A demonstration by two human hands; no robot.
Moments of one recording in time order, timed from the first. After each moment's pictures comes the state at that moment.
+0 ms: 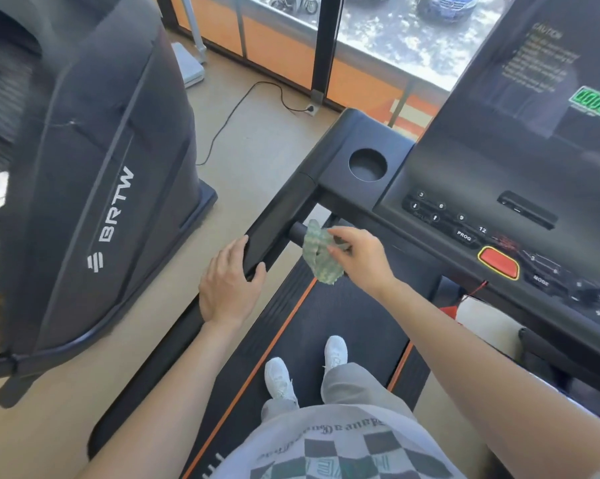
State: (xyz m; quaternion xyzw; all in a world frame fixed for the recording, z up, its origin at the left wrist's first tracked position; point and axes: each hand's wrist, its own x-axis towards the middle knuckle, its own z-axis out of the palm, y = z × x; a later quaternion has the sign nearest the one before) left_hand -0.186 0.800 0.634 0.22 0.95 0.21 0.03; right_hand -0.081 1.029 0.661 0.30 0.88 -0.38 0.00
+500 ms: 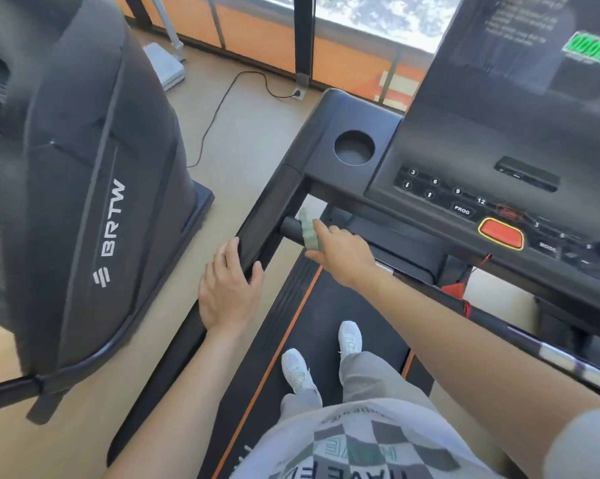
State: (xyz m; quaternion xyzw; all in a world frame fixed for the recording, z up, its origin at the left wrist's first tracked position) left_hand -0.182 0.808 0.630 0.24 0.96 0.13 0.00; right_hand -0.097 1.020 0.629 0.22 0.96 -0.14 0.12
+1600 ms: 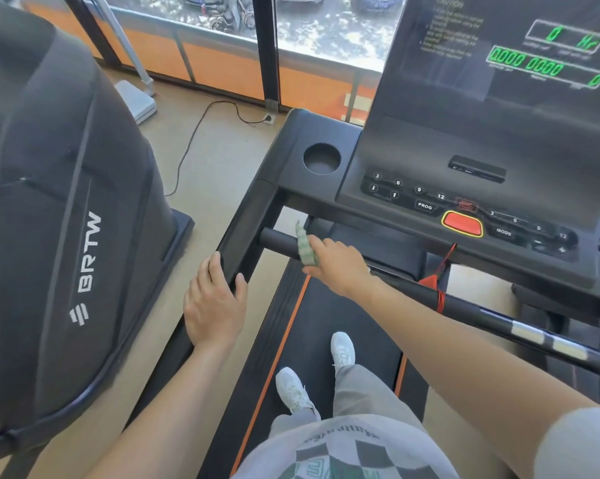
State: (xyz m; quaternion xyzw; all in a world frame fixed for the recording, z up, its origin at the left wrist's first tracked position) left_hand -0.178 0.805 0.630 0.26 0.96 0.12 0.00; right_hand -0.065 1.025 0.626 0.26 0.95 -0.14 0.13
